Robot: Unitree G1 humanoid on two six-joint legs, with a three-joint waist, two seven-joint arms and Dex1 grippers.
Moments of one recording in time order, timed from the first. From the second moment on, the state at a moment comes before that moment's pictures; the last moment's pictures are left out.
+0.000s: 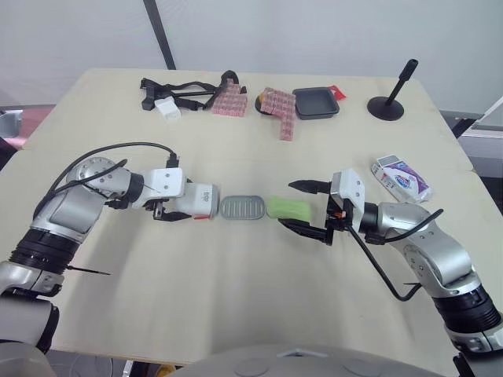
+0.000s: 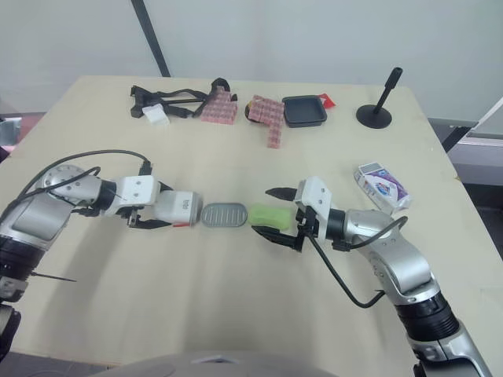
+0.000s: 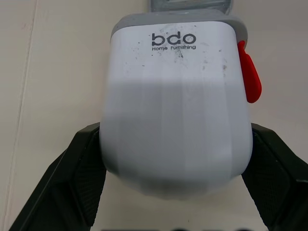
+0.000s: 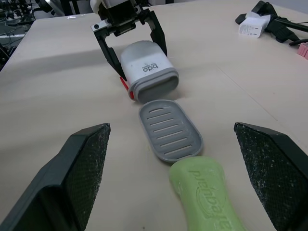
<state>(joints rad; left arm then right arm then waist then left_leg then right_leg) -0.47 0.88 -0.23 0.15 -0.01 -0.01 -1.25 -0.19 -0.54 0.15 -0.37 0.47 0.39 0.90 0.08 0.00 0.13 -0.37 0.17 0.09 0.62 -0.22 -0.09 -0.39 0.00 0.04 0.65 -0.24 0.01</state>
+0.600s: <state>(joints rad) -0.38 0.86 -0.15 0.28 -0.14 -0.12 -1.32 -0.19 -0.55 0.15 -0.37 0.46 0.39 0.93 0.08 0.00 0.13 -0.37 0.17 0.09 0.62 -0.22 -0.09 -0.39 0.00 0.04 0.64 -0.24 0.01</state>
